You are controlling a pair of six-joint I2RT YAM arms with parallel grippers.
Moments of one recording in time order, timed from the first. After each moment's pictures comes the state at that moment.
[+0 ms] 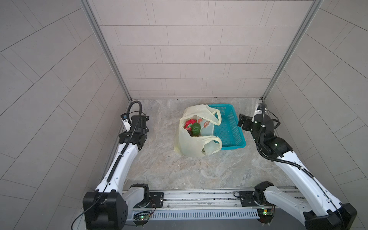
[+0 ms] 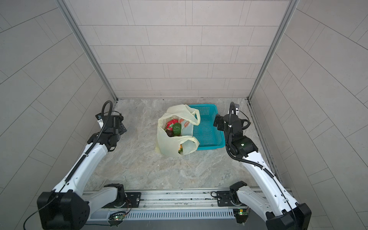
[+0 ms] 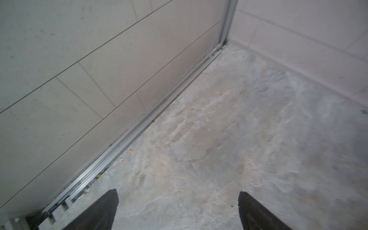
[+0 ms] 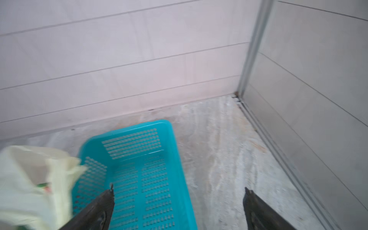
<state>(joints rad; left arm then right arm) 0.00 1.17 0.89 -0.59 -0.62 -0.52 0.31 0.92 0.77 -0.22 0.55 0.29</state>
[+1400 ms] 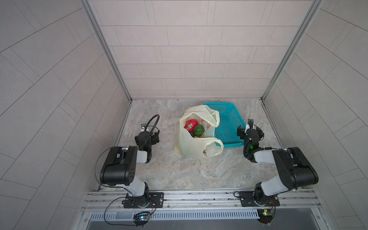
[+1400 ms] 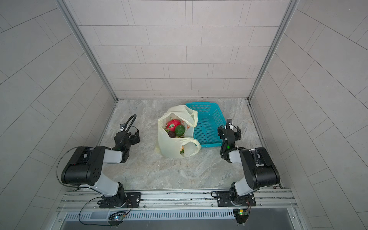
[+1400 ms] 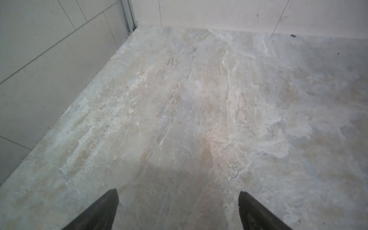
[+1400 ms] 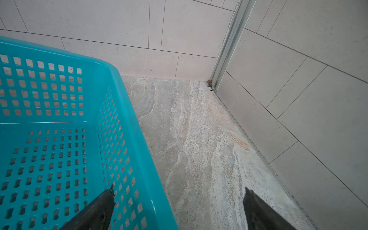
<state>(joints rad) 0.02 1.57 0.37 0.71 -0.20 -0.07 0.10 1.51 0.39 0.82 0.47 -0.04</state>
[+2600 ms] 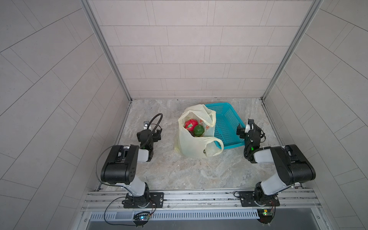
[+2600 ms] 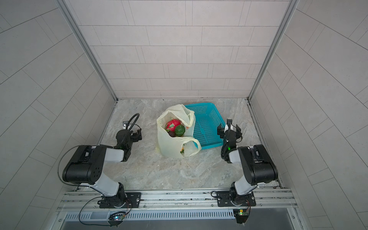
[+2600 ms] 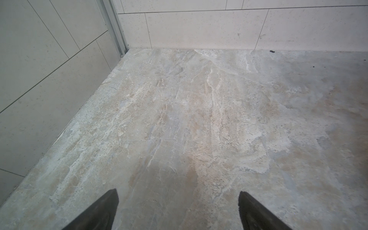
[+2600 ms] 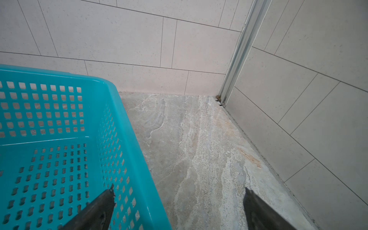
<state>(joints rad) -0.02 1.59 0.40 0.77 -0.22 -0.03 0.06 1.56 0.37 0.99 0.36 -0.07</state>
